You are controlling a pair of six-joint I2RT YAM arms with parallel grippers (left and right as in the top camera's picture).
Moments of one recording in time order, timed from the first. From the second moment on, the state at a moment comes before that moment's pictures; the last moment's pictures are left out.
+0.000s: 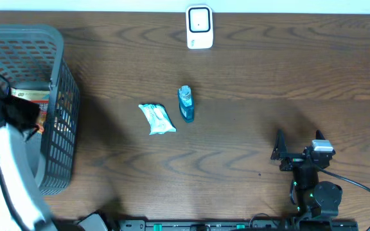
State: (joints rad) left arm 0.57 1.36 1.22 -0.90 -0.03 -0.70; right arm -0.02 0.01 0.01 -0.07 -0.03 0.07
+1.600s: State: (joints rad) left arm -0.82 1.76 1.23 -0.30 -0.13 -0.73; right arm -0.02 0.01 0.01 -0.07 -0.03 0.07
